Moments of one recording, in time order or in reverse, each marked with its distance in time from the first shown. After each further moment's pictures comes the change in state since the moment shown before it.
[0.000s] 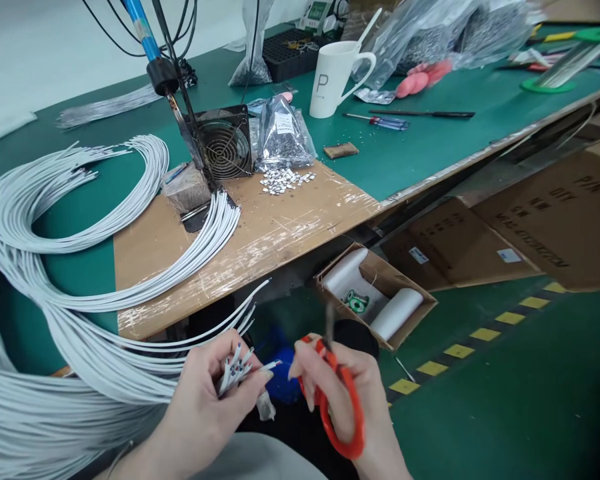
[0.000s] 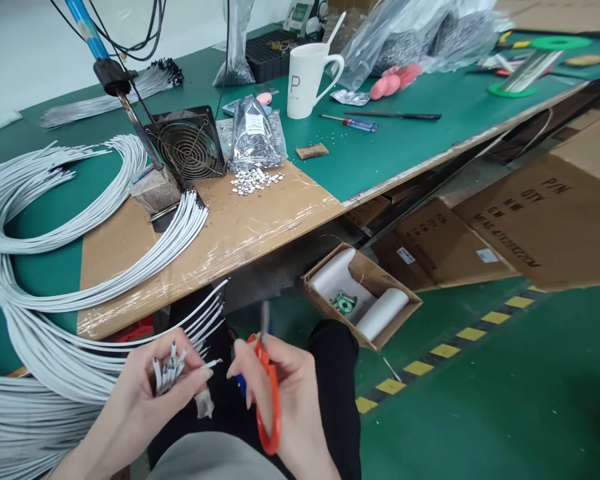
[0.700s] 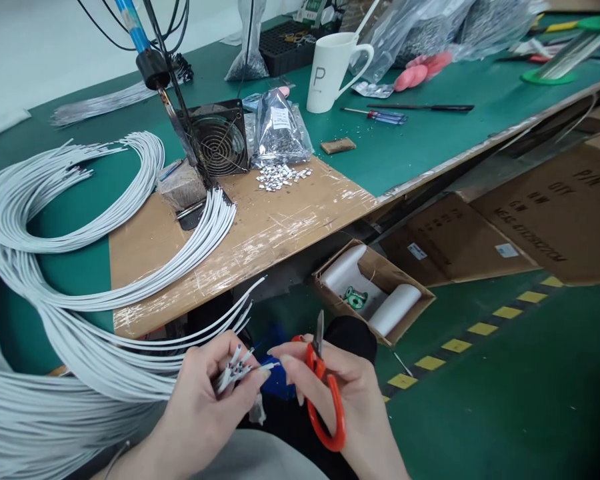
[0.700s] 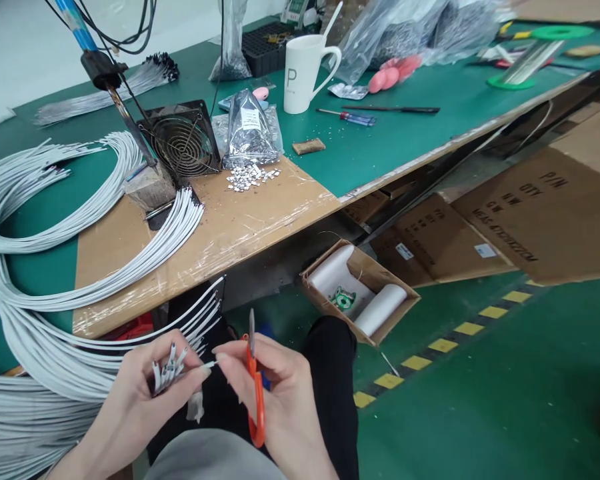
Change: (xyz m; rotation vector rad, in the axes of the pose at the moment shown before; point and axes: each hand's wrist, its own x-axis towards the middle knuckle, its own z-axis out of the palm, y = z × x) left_hand 0.002 -0.001 0.002 0.010 -0.001 -0.013; right_hand -0.004 -0.004 -0.004 -0.136 -0.052 -0.078
